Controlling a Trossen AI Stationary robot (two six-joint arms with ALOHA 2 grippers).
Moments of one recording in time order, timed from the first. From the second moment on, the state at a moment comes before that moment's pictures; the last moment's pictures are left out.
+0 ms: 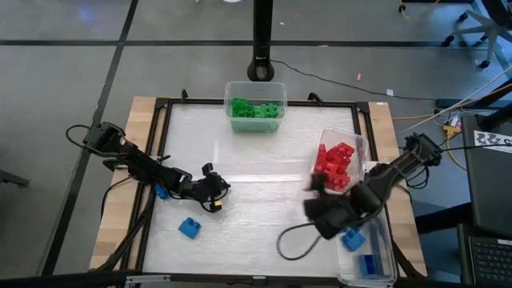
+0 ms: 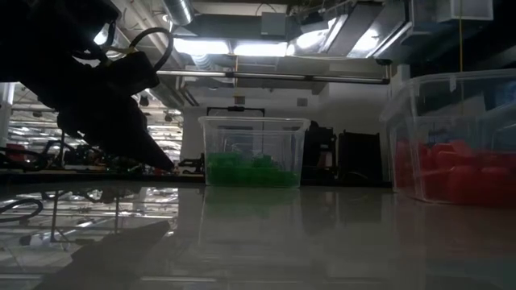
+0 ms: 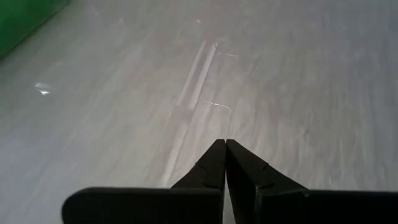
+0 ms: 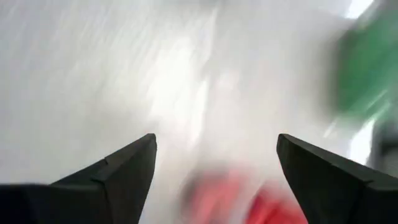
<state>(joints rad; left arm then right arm) -0.38 1.49 0.42 0.33 -0.57 -0.41 0.65 1.58 1.54 -1.24 0.45 0.30</state>
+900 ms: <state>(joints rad) -0.55 1.33 0.87 -0.78 -0.28 -0.74 0.32 1.93 1.12 0.37 0.17 -0.56</state>
